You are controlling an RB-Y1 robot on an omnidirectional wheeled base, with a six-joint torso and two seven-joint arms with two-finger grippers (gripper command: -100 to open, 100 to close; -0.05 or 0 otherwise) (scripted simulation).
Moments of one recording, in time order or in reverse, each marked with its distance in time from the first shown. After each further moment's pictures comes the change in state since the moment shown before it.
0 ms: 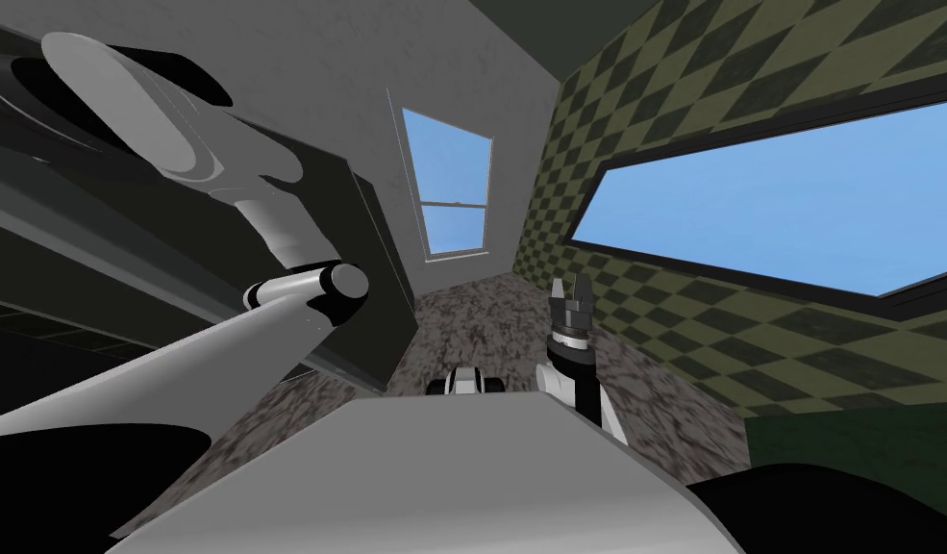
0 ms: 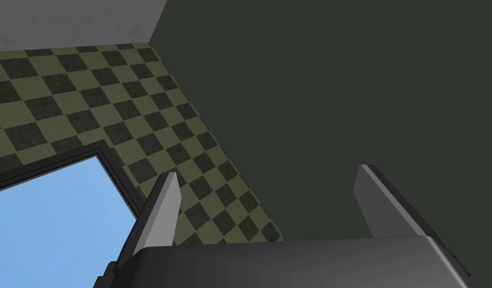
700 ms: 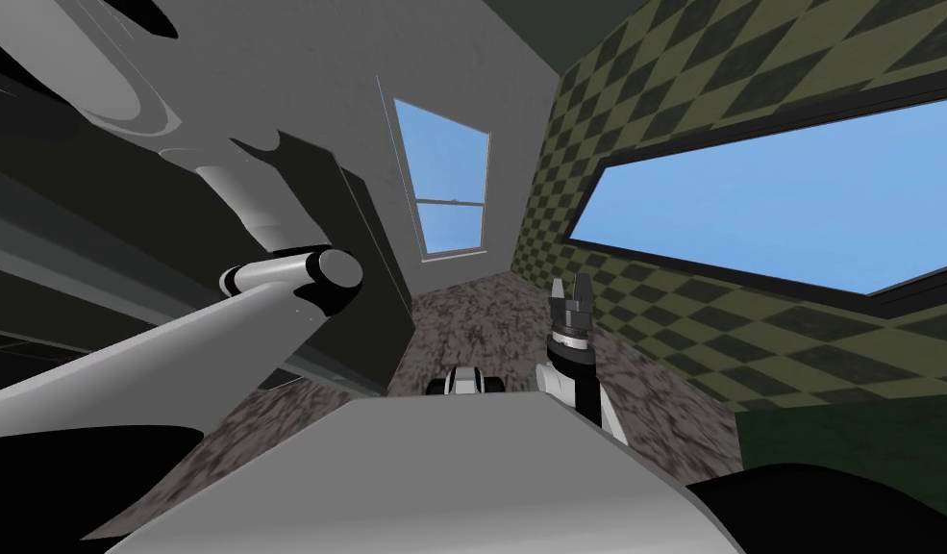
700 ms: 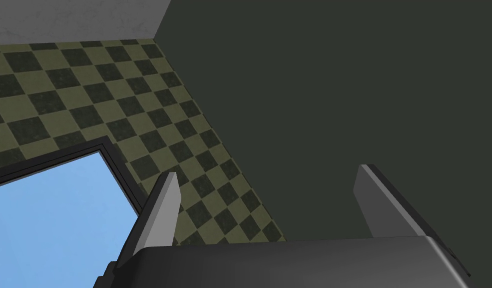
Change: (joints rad) left arm -0.113 0.039 -0.045 0.046 -0.068 0.035 -0.050; right arm 0.000 0.000 0.000 0.000 0.000 0.000 0.000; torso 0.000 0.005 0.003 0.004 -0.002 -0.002
